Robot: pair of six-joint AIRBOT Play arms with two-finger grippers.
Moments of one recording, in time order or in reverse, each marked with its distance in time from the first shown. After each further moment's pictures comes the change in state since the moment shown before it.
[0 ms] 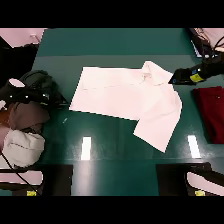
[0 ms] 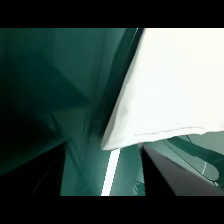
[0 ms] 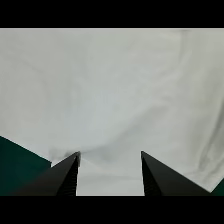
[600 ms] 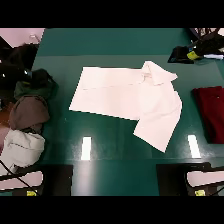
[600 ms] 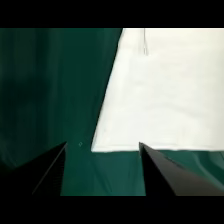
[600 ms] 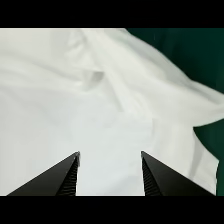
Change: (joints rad) left arm -0.006 0.135 0.271 0.176 -0.128 -0.146; right arm 0.006 -0.314 0.433 -0.046 0.042 0.014
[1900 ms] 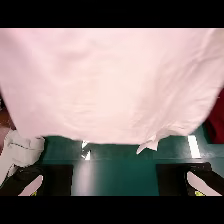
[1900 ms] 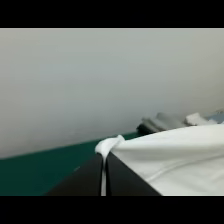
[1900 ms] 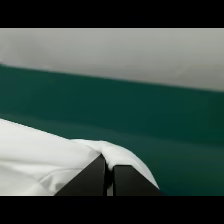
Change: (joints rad) left arm -0.288 0.516 0.555 0.031 0.303 -0.085; right arm -0.041 0.491 0.179 -0.006 -0.038 0.022
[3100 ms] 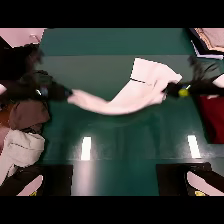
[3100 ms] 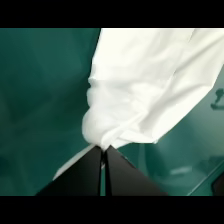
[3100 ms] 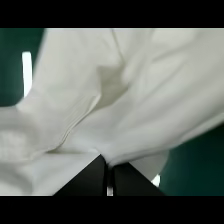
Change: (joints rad) left arm 0.000 -0.048 -0.802 -0.254 -0.107 0.183; right arm -0.001 -0.032 -0.929 0.380 -0.291 -0.098
